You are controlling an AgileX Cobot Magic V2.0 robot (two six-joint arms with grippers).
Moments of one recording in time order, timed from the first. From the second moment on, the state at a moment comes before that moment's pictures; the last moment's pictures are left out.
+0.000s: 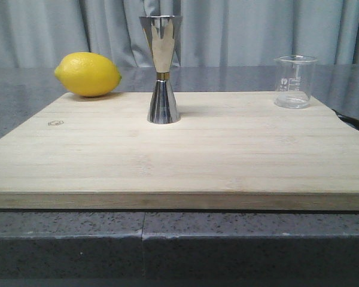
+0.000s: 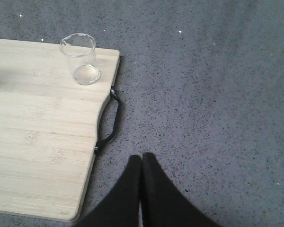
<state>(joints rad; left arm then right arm) -0.34 0.62 -0.73 0.02 0.68 -0.04 0.04 0.49 -0.78 0.02 0.89 -0.06</state>
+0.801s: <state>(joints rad) -0.06 -0.01 -0.01 -0.01 0.17 -0.04 0.04 0.49 -0.78 0.02 0.89 -0.06</state>
